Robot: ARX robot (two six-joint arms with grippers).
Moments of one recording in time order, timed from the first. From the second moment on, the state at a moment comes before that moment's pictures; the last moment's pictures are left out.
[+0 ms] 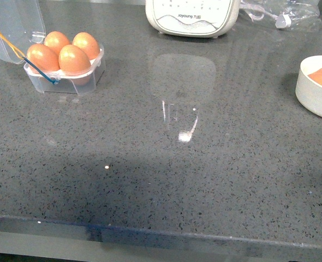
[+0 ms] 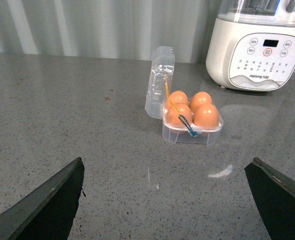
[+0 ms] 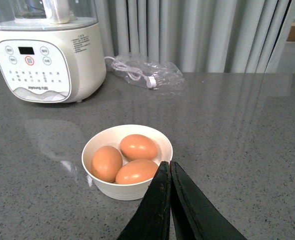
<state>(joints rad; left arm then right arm) 0.00 0.00 0.03 0.00 0.00 0.00 -0.12 0.70 0.08 0.62 -0.12 0.00</state>
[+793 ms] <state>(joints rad) 0.00 0.00 0.03 0.00 0.00 0.00 0.00 0.32 0.01 0.32 0.00 0.00</state>
